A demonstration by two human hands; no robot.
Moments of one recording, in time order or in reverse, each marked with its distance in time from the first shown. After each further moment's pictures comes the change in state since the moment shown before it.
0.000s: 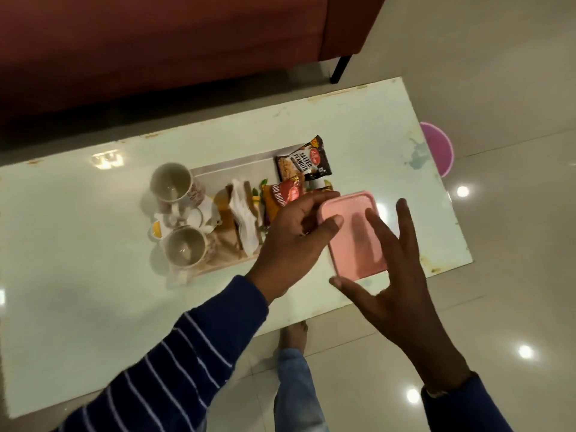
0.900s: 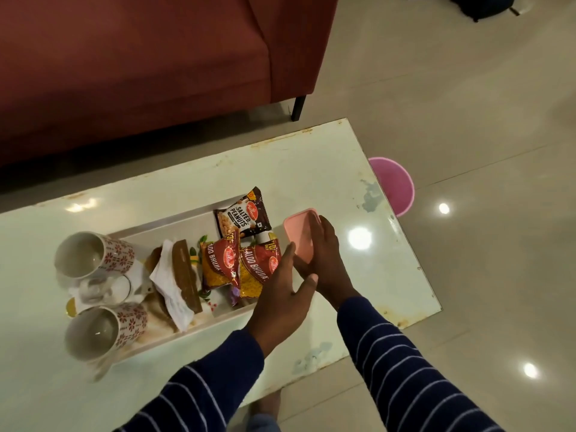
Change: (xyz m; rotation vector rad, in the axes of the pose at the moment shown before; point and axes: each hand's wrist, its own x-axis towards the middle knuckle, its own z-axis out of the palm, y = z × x) left_hand 0.085 -0.079 0.081 0.373 -0.007 -0.185; right_hand 0.138 0.165 0.077 -0.008 -0.155 0.311
